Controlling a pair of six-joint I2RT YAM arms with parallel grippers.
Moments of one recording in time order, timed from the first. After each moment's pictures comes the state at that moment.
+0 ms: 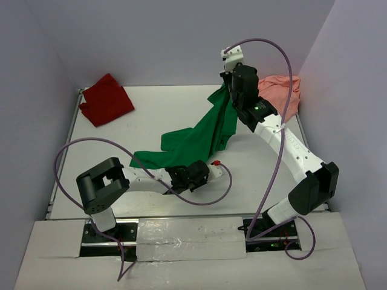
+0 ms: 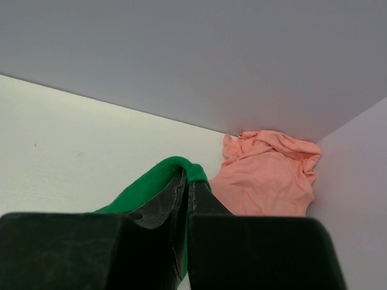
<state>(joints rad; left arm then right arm) -1.16 1.74 0.89 -0.01 -0.26 0.18 0.48 1.50 1.51 -0.15 0.47 -0.27</state>
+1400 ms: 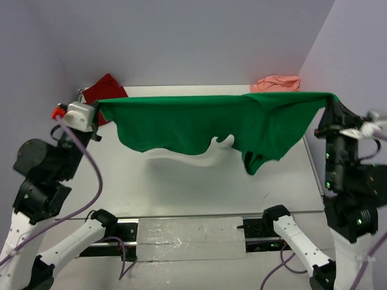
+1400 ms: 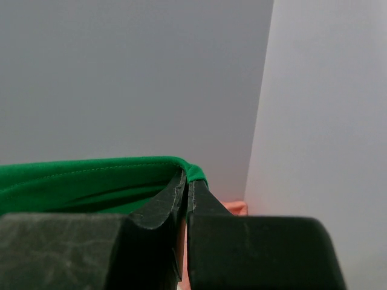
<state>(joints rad) -0.57 0.71 1.25 -0.33 -0.27 0.37 0.26 0.66 1.39 -0.29 0.37 -0.23</state>
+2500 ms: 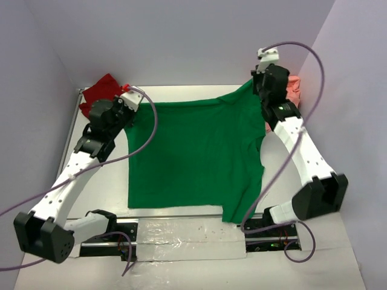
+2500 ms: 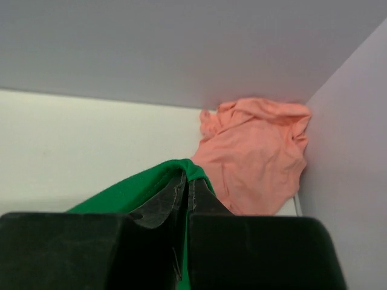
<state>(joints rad) -0.34 1.10 1.05 -0.12 0.00 0.40 0.20 1.37 1.40 -0.17 0.27 -0.14</state>
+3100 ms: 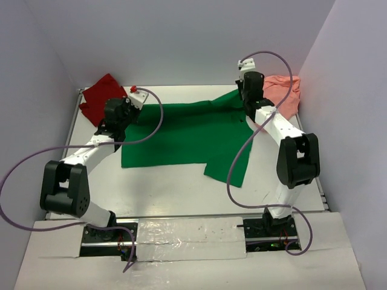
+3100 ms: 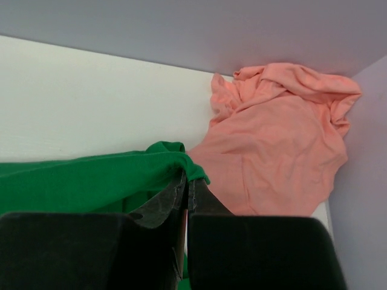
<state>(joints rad) -0.22 1.49 0.94 0.30 0.09 0.42 0.20 1.76 1.39 0.03 0.30 -0.20</state>
